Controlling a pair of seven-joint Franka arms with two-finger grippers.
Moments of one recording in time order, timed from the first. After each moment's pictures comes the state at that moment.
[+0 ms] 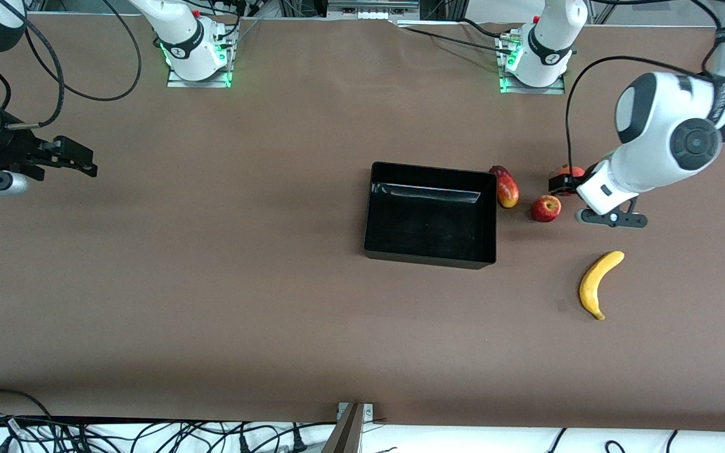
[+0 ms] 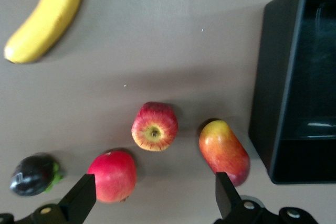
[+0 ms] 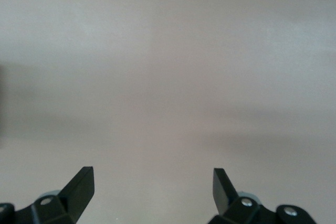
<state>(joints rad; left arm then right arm) 0.02 0.12 -0.11 -2.15 -0.01 2.08 0.00 -0.05 0.08 0.09 -1.57 0.01 1.61 -0.04</state>
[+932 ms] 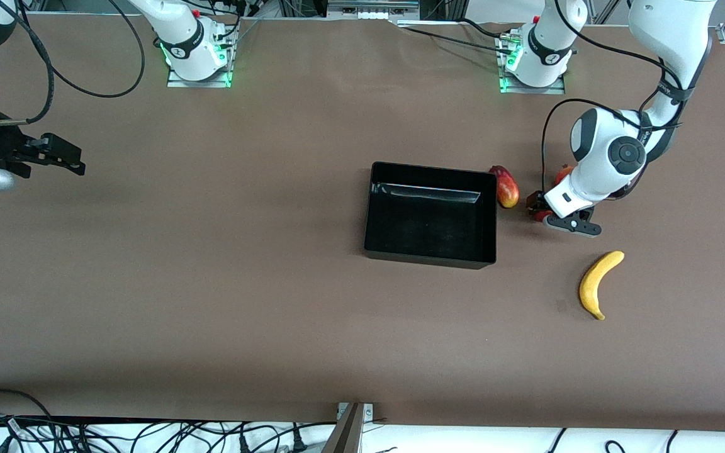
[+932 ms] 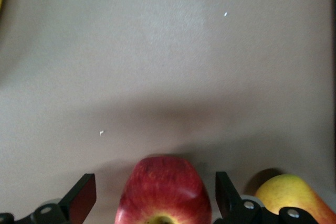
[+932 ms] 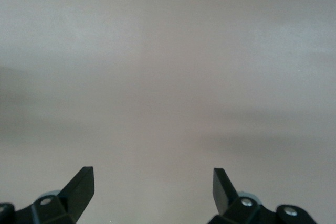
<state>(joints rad) 0.06 0.30 -0.11 -2.38 0.04 2.65 0.13 -0.05 0.08 0.07 -1.57 -0.01 1.61 -0.05</state>
